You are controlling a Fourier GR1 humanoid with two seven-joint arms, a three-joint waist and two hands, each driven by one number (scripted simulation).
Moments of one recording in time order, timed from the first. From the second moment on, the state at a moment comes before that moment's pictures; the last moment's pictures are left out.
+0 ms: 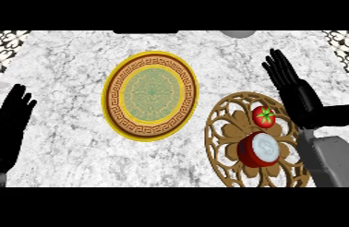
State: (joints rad) left arm 0.06 0.53 -0.01 -1.67 0.35 0.29 0.14; right arm -0.30 -0.36 0.10 -1.37 -0.32 0.09 -0.20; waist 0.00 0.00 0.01
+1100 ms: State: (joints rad) left arm 0.03 0.28 -0.23 -1.48 0.29 0.20 0.17; right arm -0.27 -0.66 -0.24 -1.18 -0.18 0.02 -0.35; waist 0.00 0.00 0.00
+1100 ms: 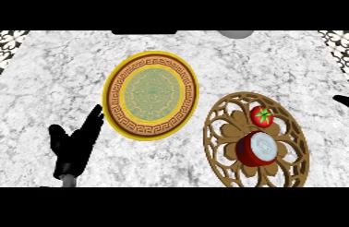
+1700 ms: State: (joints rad) left arm 0.02 0.25 -0.23 -1.46 0.26 0.20 0.15; right arm -0.24 -0.85 -0.02 -1.43 0.00 0.22 0.02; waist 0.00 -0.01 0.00
